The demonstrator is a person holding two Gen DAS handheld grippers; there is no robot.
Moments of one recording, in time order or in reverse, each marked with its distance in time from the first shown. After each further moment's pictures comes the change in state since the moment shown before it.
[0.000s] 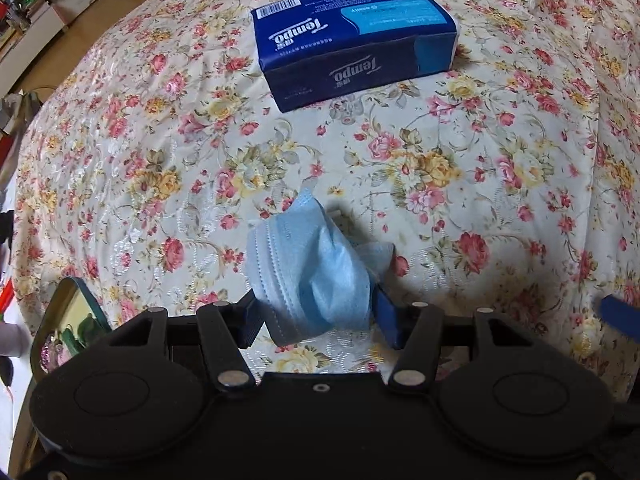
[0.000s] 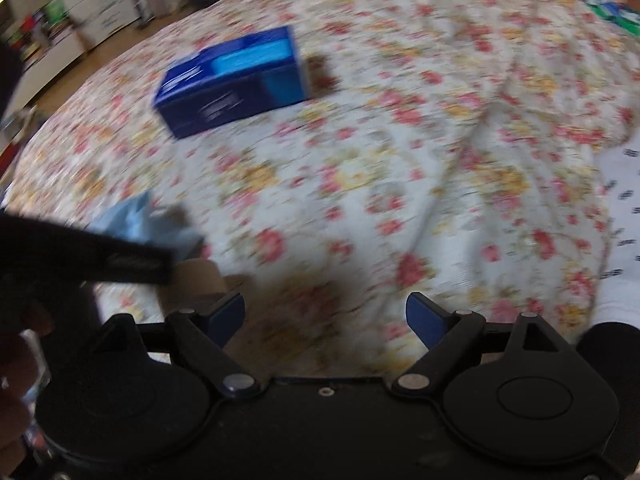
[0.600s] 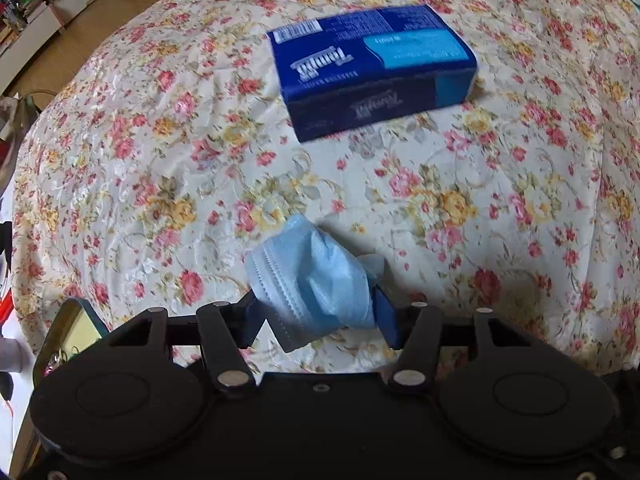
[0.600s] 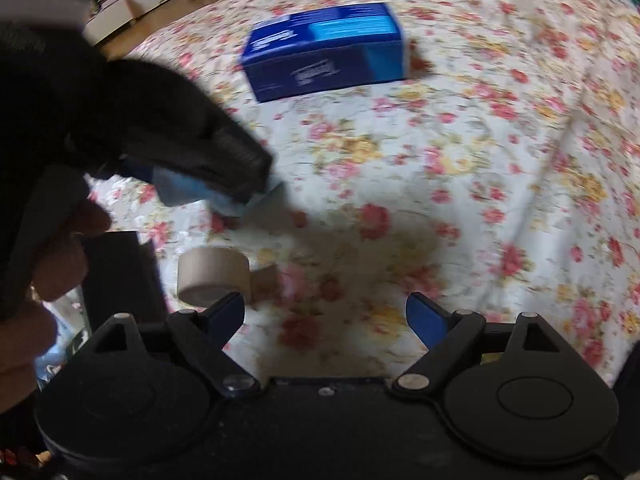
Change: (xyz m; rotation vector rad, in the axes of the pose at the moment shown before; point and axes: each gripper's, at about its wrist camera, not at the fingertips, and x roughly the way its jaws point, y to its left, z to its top) left arm -0.006 0.027 0.024 -0.016 -0.025 -0.018; right arm 0.014 0.055 0.001 -0.100 0.045 0.093
